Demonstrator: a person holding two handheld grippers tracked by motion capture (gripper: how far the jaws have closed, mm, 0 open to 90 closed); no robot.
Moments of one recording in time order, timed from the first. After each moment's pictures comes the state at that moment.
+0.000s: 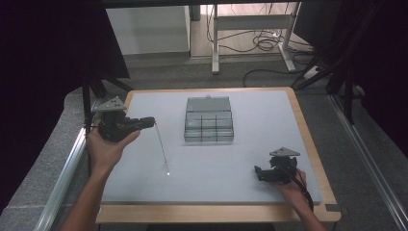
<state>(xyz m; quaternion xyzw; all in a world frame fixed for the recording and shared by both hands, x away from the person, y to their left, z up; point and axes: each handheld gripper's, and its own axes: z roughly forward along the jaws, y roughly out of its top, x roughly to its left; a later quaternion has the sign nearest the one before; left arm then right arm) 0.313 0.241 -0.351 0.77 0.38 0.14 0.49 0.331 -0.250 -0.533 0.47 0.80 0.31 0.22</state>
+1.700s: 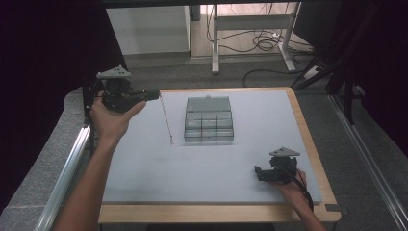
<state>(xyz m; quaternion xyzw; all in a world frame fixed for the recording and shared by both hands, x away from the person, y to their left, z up) 0.352 0.223 -0.293 0.76 0.38 0.17 0.49 0.331 -0.250 -0.533 0.47 0.80 0.31 0.22</state>
